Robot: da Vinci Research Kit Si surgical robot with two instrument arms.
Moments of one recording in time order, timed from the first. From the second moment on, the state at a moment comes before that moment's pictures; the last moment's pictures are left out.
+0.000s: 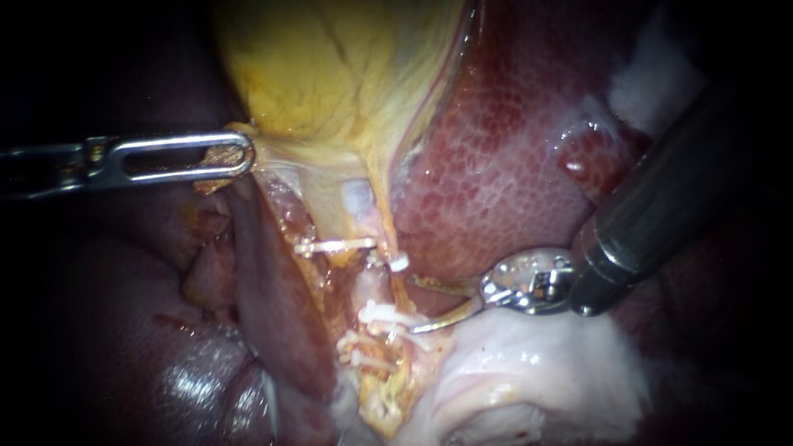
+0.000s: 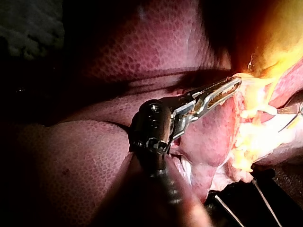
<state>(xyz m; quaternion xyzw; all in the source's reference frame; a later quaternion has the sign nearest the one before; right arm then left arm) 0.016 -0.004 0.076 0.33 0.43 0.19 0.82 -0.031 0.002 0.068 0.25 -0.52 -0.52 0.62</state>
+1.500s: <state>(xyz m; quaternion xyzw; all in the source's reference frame) 0.025 -0.007 0.078 0.39 0.45 0.19 0.78 -0.032 0.002 0.068 0.25 -0.53 -0.52 0.62</state>
